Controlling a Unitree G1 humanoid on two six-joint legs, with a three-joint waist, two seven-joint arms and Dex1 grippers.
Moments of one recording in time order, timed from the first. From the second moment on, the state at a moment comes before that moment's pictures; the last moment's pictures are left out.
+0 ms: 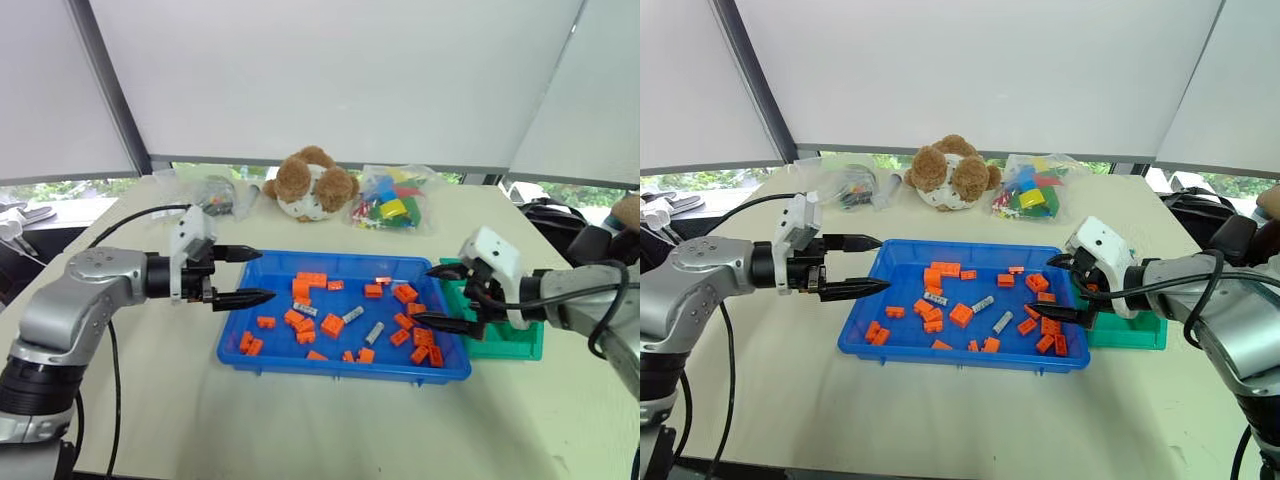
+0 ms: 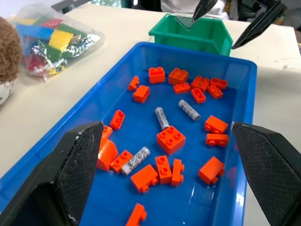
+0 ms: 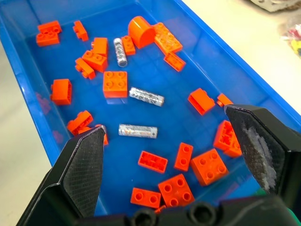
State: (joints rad) left arm -0.59 0.86 0.10 -0.19 -0.60 0.68 -1.13; right arm -0.47 -1.04 -0.06 -0.44 0.49 0.84 0.90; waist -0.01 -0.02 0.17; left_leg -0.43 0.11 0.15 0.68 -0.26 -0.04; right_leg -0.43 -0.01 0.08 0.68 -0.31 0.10
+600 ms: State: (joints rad) left arm -0.55 0.86 0.14 -0.24 -0.66 0.69 -1.08; right arm -0.54 -1.04 -0.01 -0.39 0.47 0.82 0.94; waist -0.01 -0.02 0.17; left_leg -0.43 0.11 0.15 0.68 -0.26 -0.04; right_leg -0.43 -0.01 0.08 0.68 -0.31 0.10
